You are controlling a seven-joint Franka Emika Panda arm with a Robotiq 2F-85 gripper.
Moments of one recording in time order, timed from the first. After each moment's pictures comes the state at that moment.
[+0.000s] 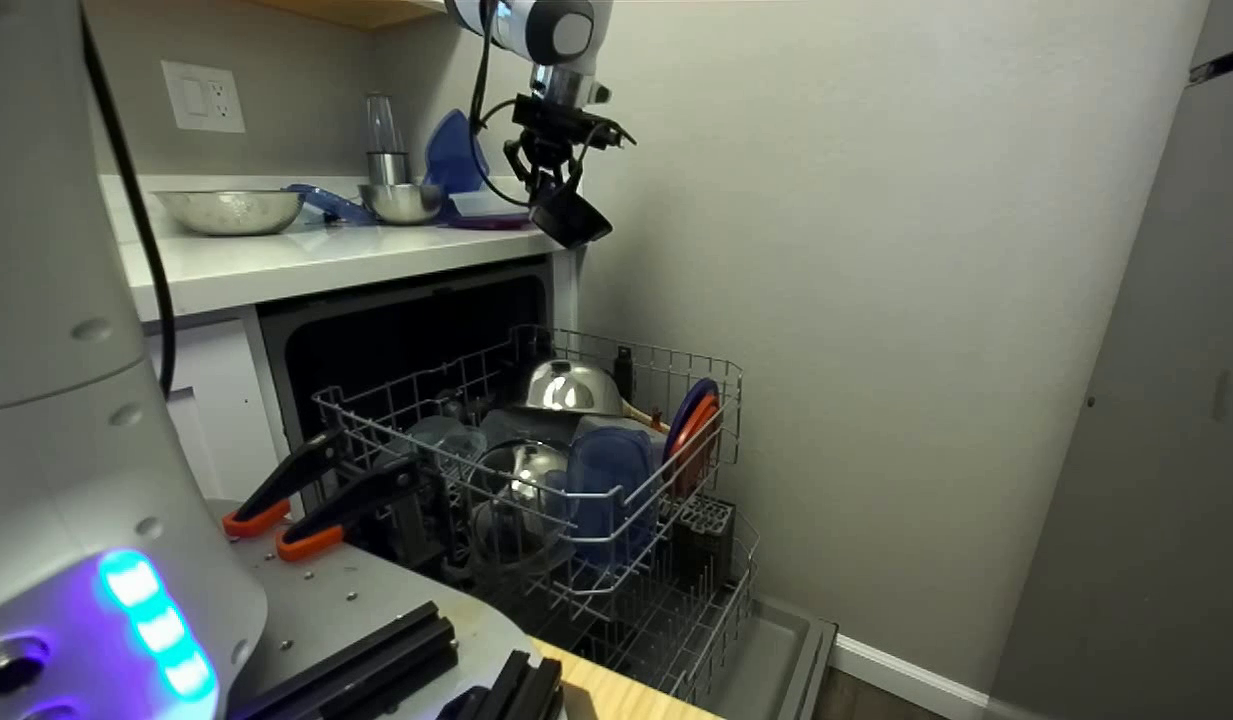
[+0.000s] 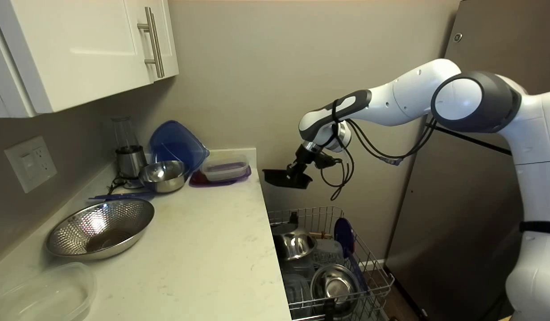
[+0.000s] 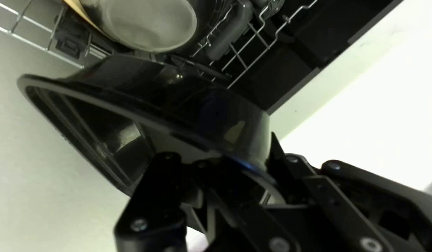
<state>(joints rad) -0.04 0.53 0.33 -1.68 0.38 2.47 -0.65</state>
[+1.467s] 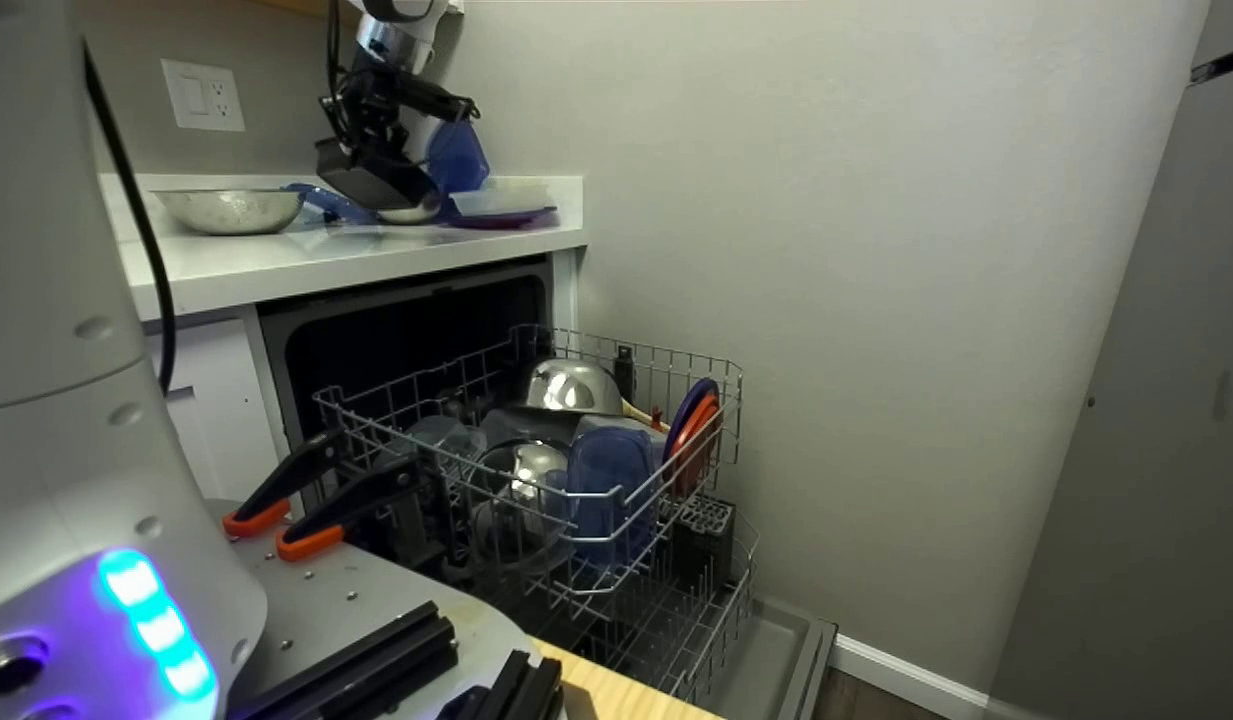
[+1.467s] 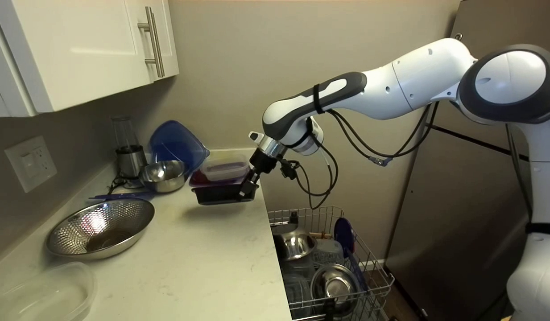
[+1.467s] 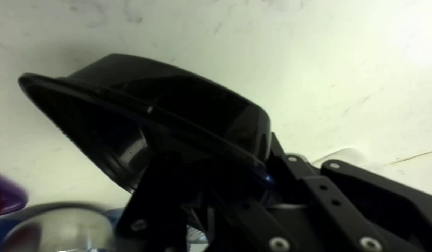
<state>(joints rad) -0.02 0.42 0.67 -1.82 0.46 2.41 -1.04</state>
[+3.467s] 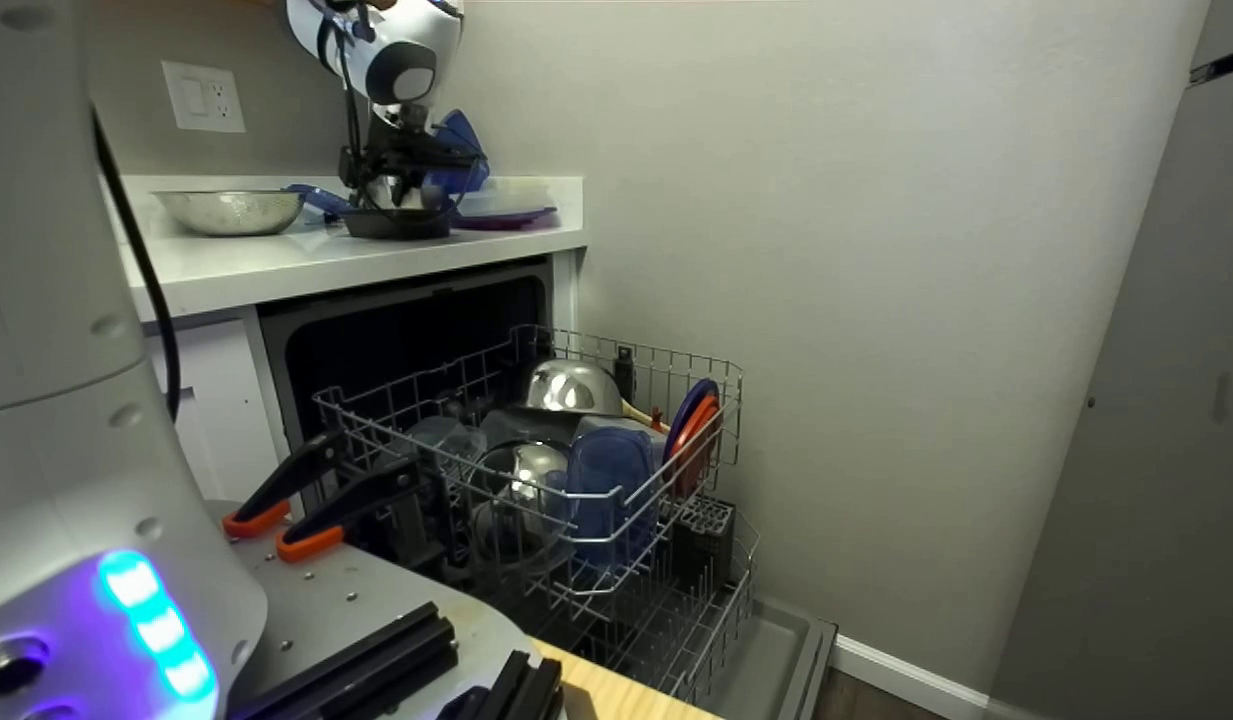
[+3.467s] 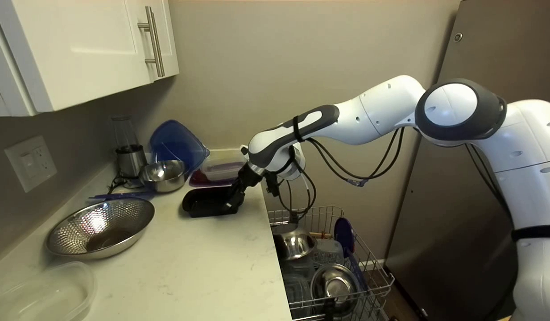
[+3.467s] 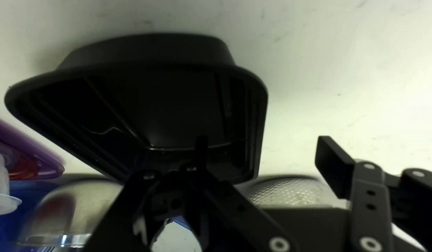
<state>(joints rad) 0.08 0.67 0.63 -1.69 0.39 2.72 -1.16</state>
